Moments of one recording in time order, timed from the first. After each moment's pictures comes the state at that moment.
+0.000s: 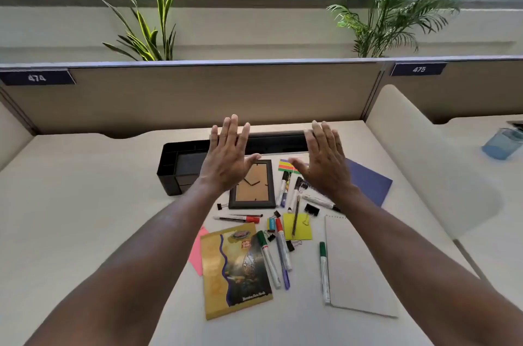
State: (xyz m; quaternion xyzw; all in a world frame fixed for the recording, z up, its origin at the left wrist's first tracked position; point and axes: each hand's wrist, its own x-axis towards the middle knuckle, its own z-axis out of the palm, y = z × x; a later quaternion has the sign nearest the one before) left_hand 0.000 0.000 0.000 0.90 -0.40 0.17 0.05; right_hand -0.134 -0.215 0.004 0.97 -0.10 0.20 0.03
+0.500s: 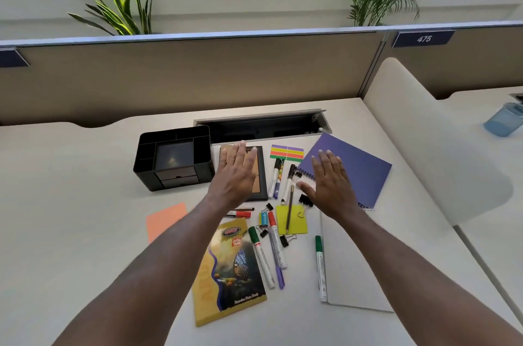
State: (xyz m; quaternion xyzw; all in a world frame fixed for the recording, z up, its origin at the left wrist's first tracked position) left_hand -0.007 -0.035 -0.086 0.90 -0.43 0.04 0.05; right_hand -0.159 -0.245 -0.088 0.98 -0.18 0.04 -0.03
